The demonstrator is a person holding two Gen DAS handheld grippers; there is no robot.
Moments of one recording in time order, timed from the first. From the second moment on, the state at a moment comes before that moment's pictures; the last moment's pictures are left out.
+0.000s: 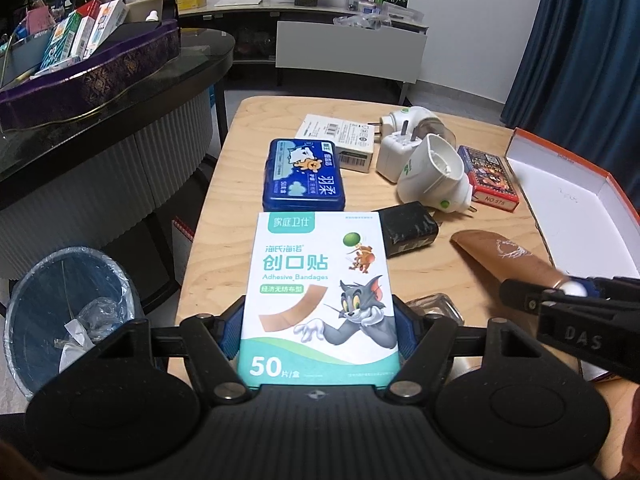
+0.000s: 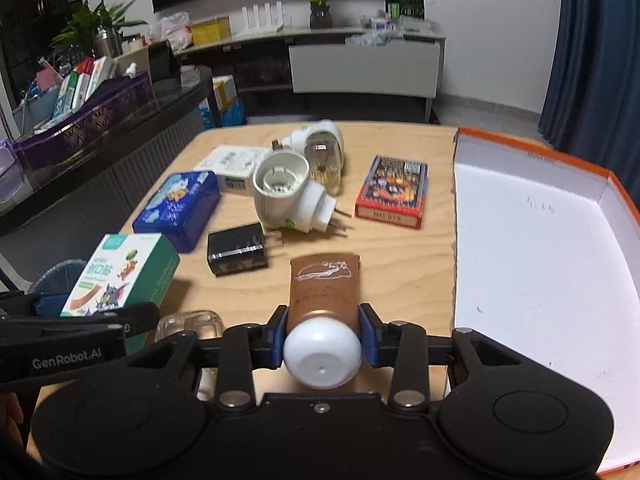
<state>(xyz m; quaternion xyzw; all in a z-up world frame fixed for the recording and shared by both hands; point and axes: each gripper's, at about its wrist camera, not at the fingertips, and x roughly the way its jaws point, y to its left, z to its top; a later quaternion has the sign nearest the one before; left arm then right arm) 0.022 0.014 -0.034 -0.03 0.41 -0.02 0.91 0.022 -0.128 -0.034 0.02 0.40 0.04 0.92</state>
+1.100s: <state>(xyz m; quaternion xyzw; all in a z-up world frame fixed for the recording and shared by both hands) 0.023 -0.071 0.045 -0.01 0.34 -0.12 0.93 0.009 -0.233 0.063 0.08 0.28 -0.03 0.96</state>
